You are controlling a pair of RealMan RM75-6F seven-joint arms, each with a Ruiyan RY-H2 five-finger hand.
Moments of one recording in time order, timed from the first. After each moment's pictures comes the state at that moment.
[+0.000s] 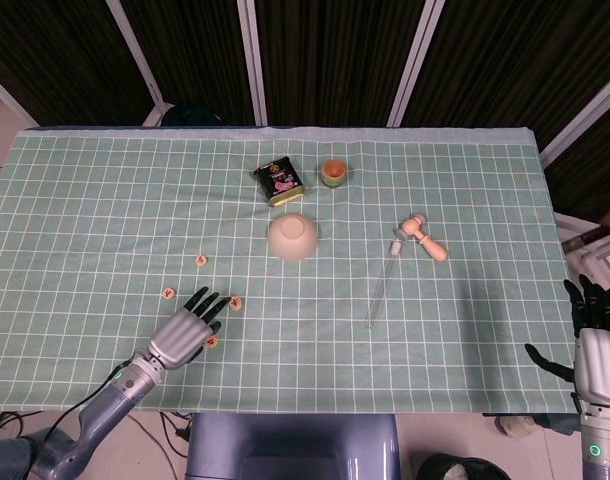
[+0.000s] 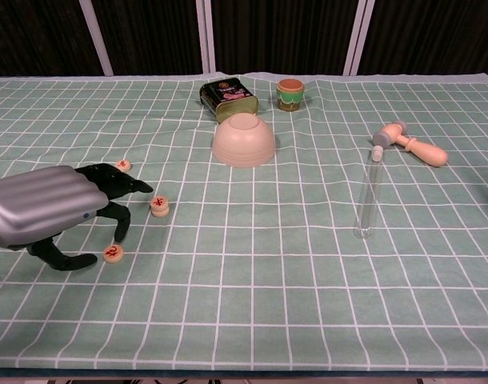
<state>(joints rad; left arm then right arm) -0.63 -1.49 0.12 -1.55 1.40 1.04 0.57 0.03 -1.21 0.15 -1.66 -1.40 1.58 -0.14</state>
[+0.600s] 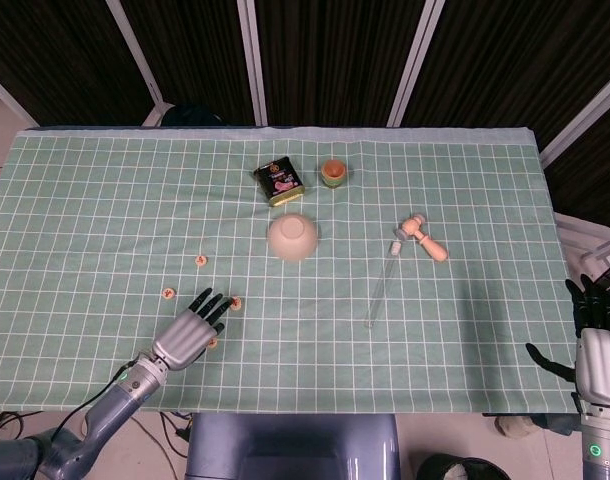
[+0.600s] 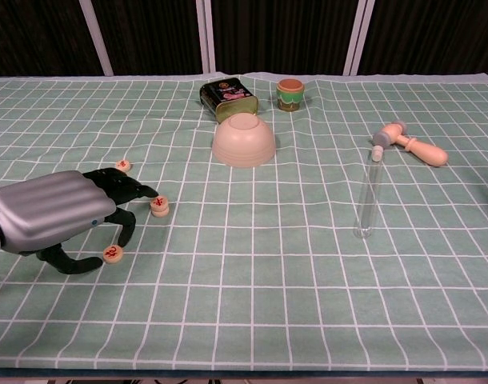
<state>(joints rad) -0.61 -1.52 0.10 -1.52 1.41 1.02 0.61 0.02 -1.21 0.16 -1.66 -1.40 1.59 -0.14</state>
